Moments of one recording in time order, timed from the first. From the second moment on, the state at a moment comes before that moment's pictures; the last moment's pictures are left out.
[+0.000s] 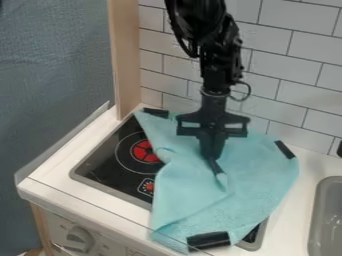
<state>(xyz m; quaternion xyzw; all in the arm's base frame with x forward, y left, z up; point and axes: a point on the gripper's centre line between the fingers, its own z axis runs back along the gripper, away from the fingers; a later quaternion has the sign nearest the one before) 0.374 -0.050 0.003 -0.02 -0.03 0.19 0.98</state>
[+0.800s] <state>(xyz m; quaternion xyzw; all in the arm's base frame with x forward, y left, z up) 0.376 -0.045 0.000 0.00 -0.02 0.20 0.98</state>
